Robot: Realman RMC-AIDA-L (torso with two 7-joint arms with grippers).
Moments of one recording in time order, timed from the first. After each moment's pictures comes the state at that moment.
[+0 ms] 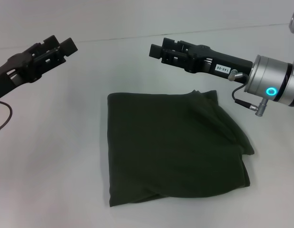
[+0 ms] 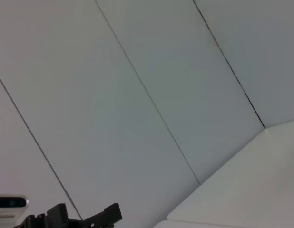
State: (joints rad) left arm -0.50 -2.14 0.57 0.64 1.64 1.59 -1.60; right arm 0.66 2.09 -0.55 -0.38 -1.74 -1.44 1.45
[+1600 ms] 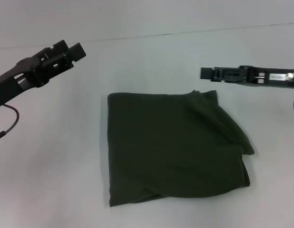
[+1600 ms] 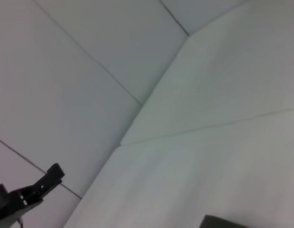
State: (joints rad) left arm -0.51 -2.14 0.58 0.63 1.65 1.61 -1.62; right arm 0.47 2.04 -0.70 -0.86 -1.93 -1.53 2.17
